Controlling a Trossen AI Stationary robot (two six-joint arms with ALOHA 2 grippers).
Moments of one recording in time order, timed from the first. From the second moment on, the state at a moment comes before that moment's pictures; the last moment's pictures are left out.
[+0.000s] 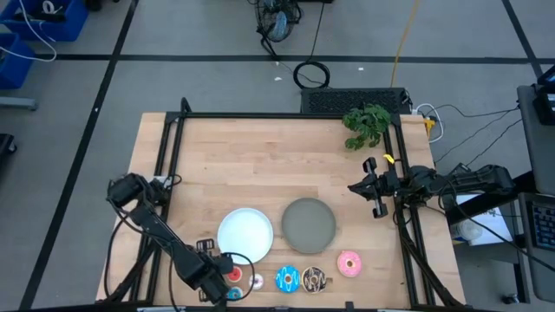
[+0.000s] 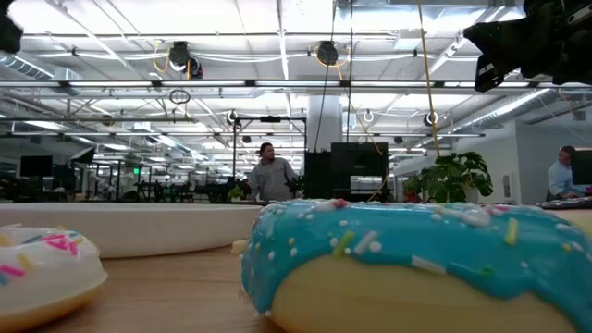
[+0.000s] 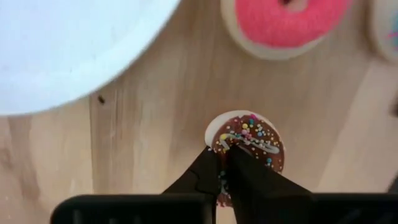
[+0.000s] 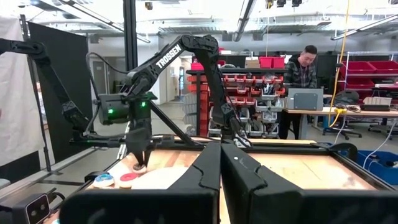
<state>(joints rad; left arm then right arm) -0.82 1.89 1.24 -0.90 0.03 -0.97 0.09 0.26 0.01 0.45 -0.03 0.01</state>
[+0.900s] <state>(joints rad) -0.33 1.73 1.24 -0.92 -0.23 -0.40 0.09 0.26 0.01 0.47 -0.03 0.01</state>
